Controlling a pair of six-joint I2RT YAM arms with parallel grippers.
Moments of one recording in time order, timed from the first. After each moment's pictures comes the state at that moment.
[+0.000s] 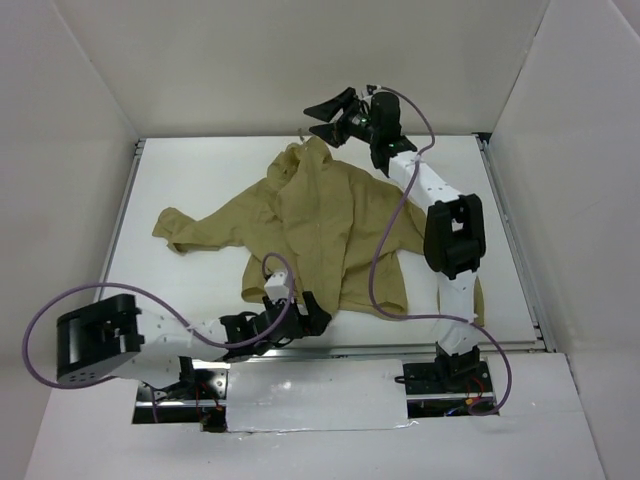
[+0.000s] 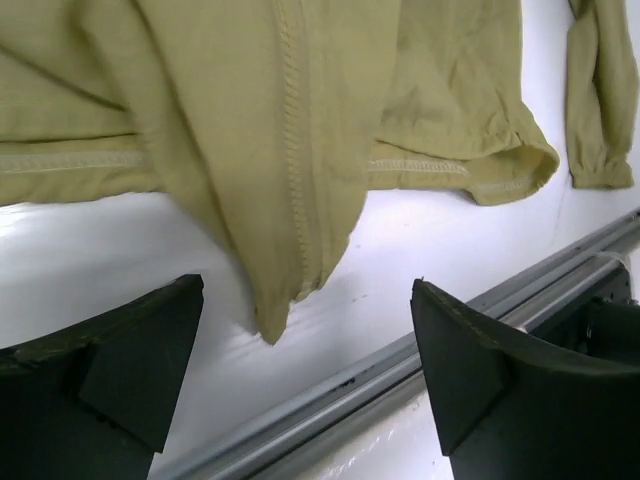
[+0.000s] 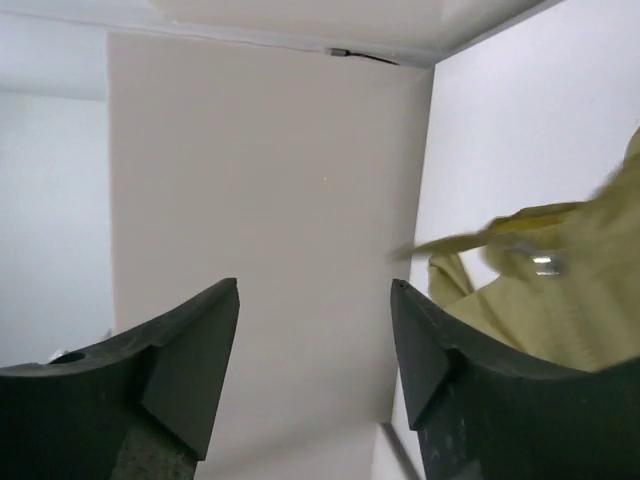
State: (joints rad) left arm -1.21 1.38 0.36 0.42 -0.47 -1.08; right arm 0.31 2.16 1.87 0.22 -0.56 1.34
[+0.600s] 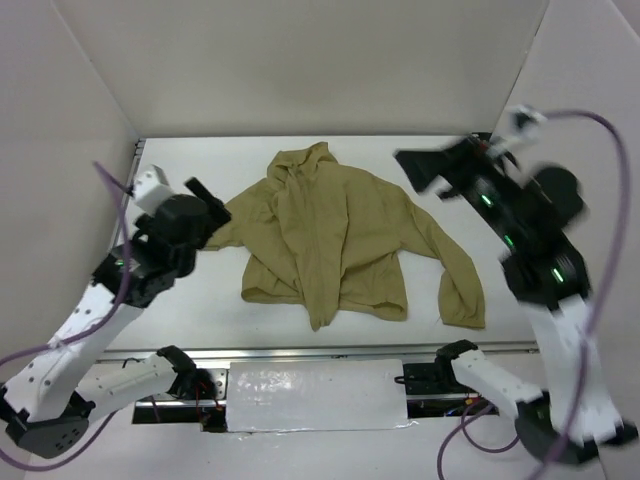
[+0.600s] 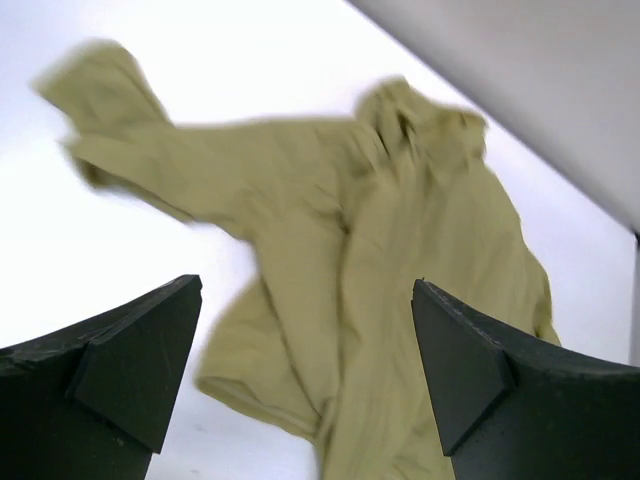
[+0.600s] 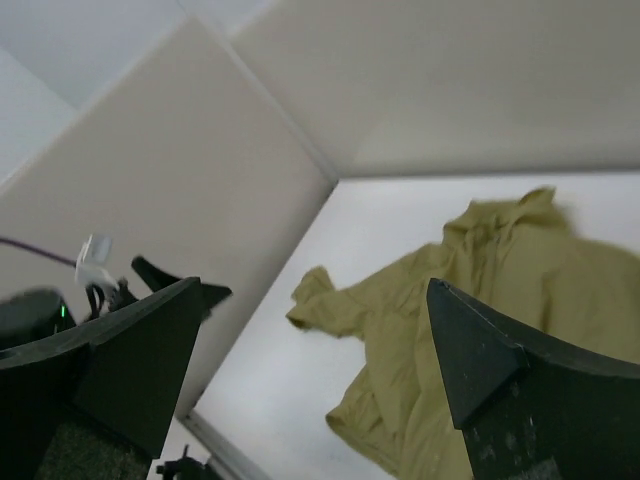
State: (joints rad) left arm -0.69 0.96 1.17 -0.79 -0.75 -0.97; right arm 0.30 1.10 1.54 -0.42 -0.26 0.63
